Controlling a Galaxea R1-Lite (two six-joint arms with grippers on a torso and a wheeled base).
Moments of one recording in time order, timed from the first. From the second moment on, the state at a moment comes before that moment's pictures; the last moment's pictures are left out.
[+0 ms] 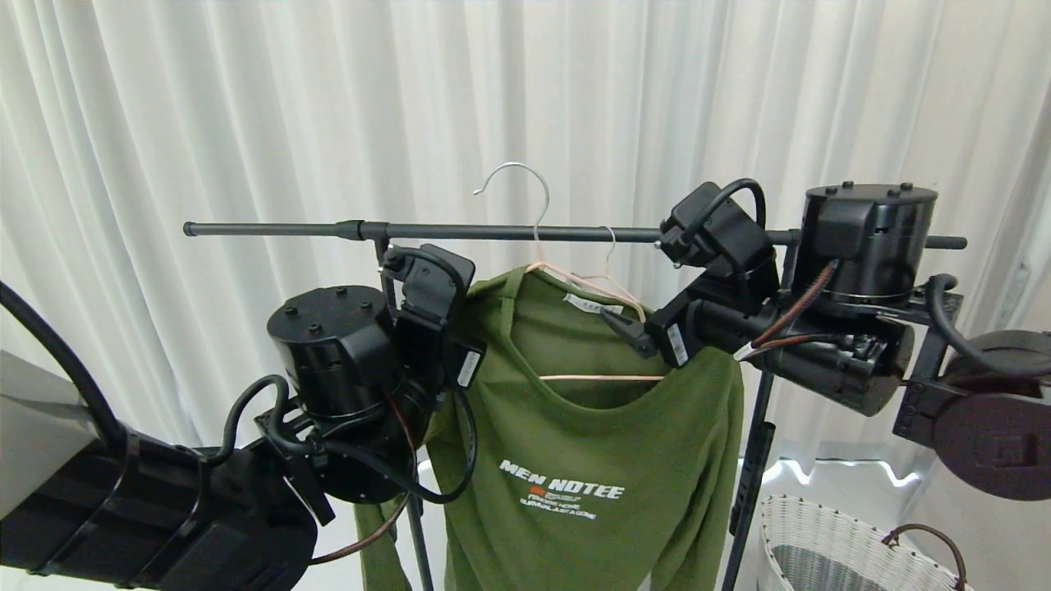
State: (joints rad) left arm -0.64 1.82 -0.68 -1.13 0.59 0.48; right arm 0.77 1.73 -1.04 -0.58 -0.15 -0.35
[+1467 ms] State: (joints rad) left arm -0.68 1.82 -0.68 -1.17 0.58 0.47; right arm 0.74 1.79 -1.02 -0.65 -0.19 -0.40
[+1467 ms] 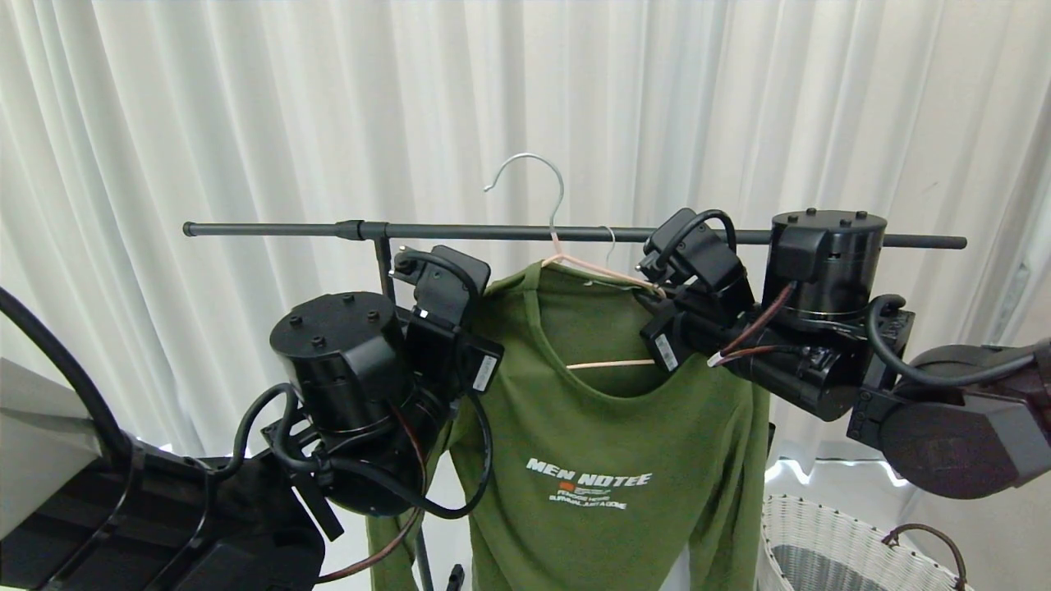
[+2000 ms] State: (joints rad) left arm -0.68 1.83 -0.67 -1.22 0.58 0.47; right arm 0.74 1.76 -0.96 -0.70 -0.20 -0.40
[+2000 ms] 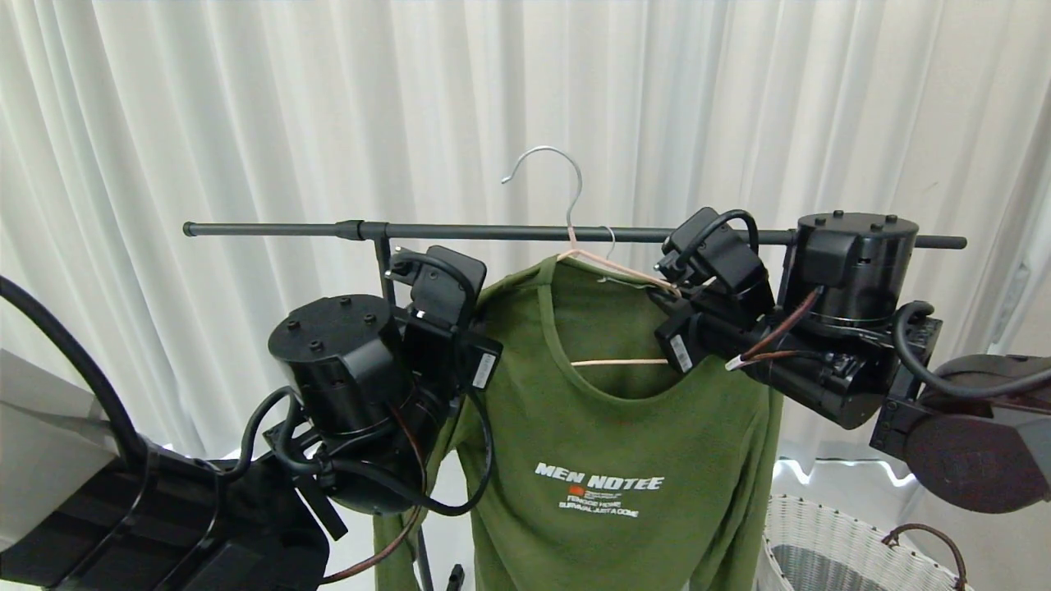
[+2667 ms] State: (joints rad) left arm -0.67 1.77 -0.44 -1.34 0.50 0.45; right arm 0.63 1.70 -0.89 -0.70 -0.30 -0.36
